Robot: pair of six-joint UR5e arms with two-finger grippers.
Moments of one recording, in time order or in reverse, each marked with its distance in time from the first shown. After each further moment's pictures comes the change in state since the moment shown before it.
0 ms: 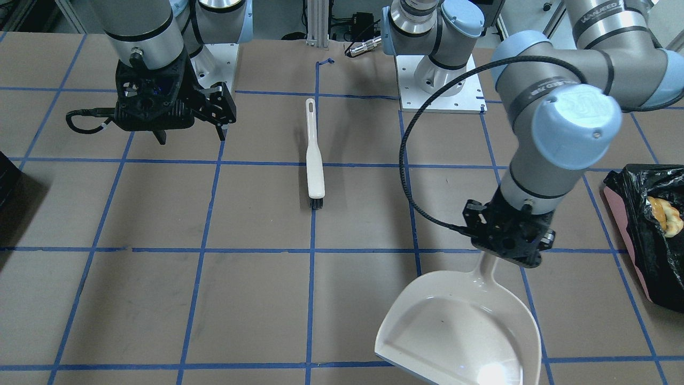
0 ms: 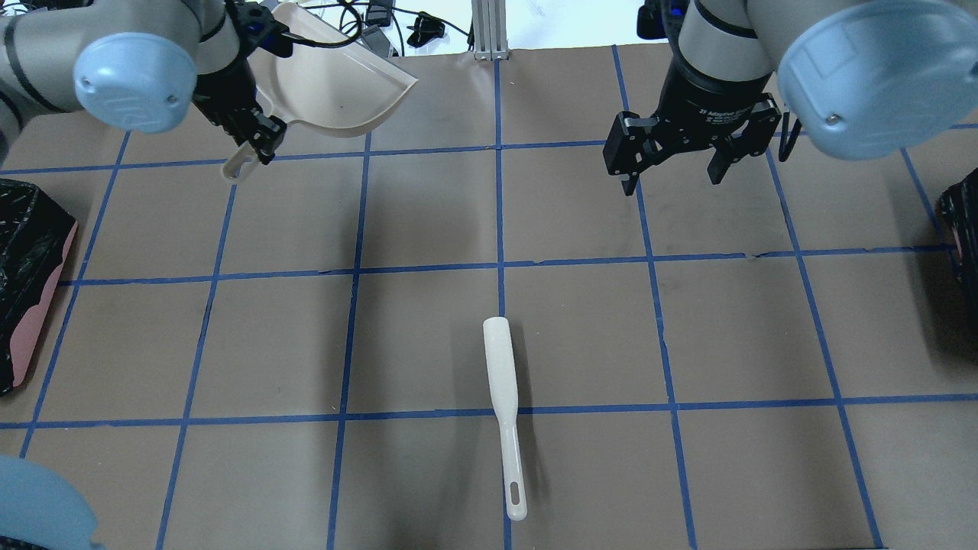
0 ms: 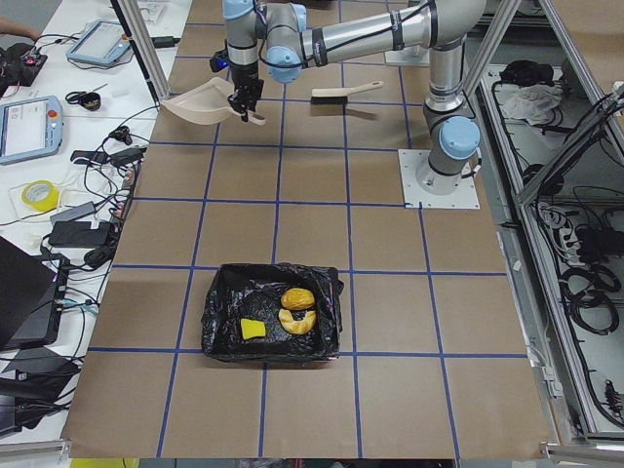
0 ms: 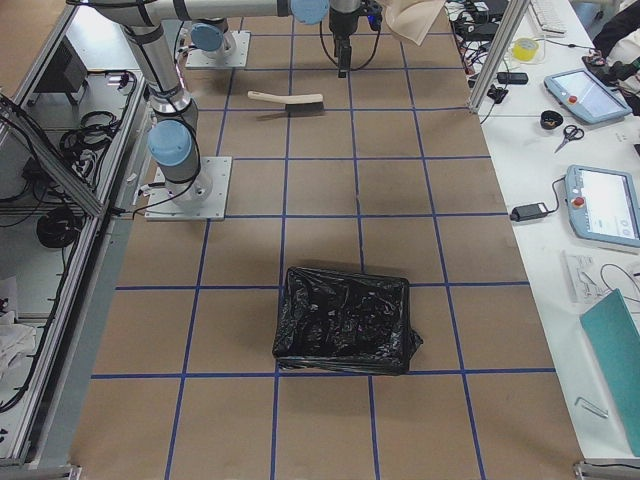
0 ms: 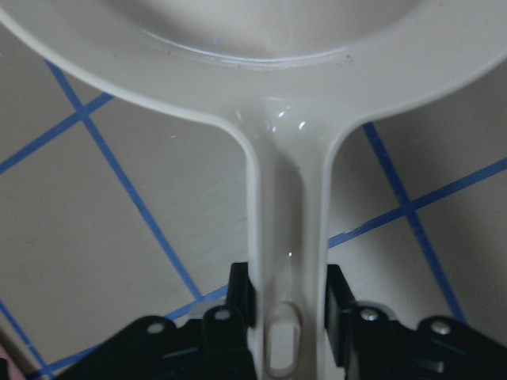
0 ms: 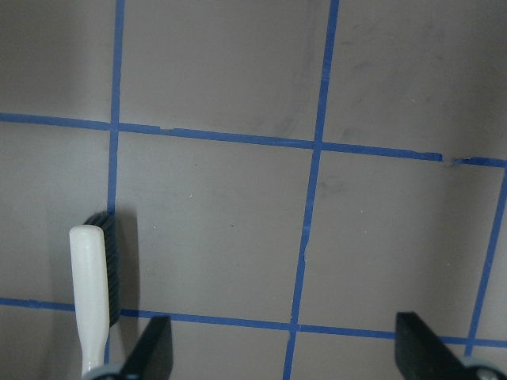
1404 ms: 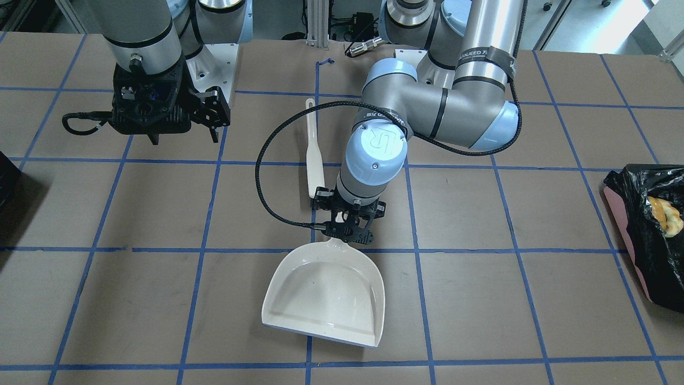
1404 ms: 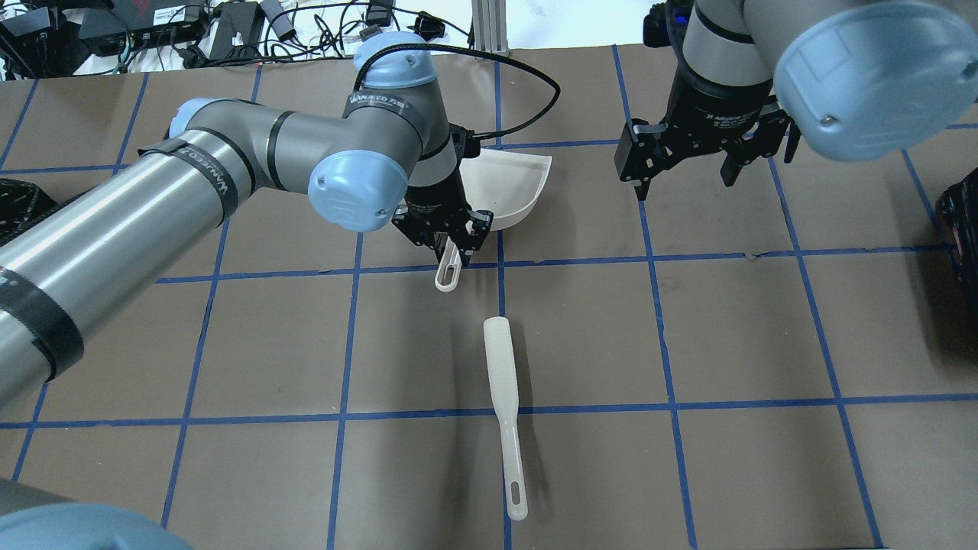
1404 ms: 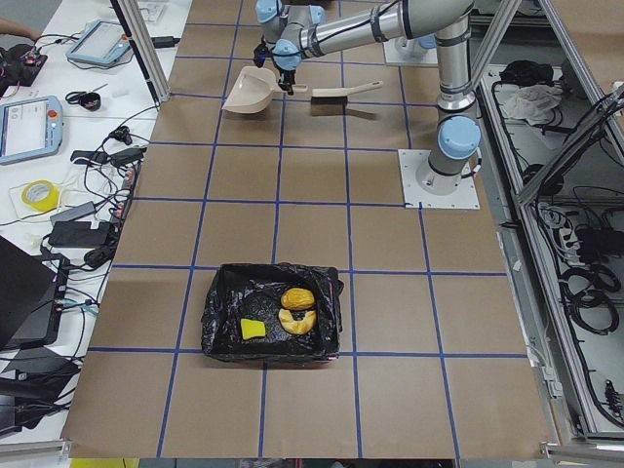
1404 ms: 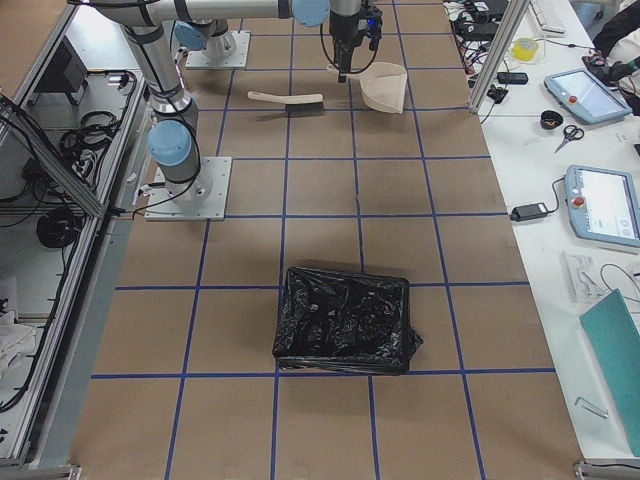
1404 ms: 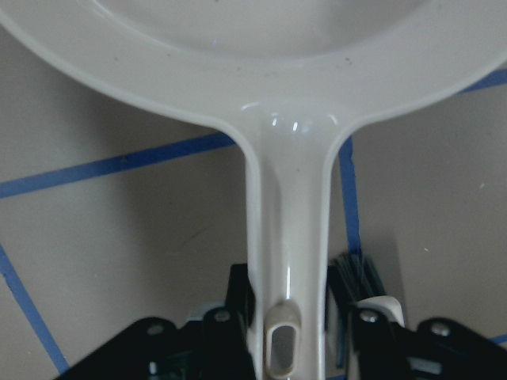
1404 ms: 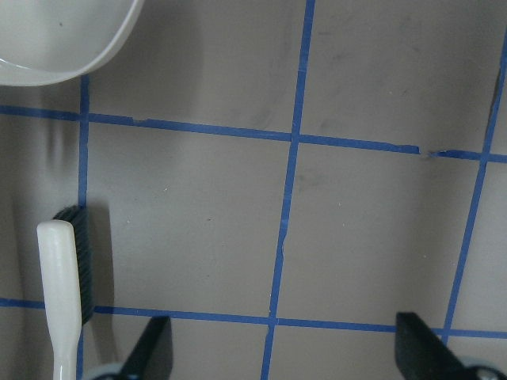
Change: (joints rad) left arm -0.303 -0.103 -0.110 0.013 -0.248 -0.565; right arm 0.000 0.003 0.010 0.011 -0.033 -0.004
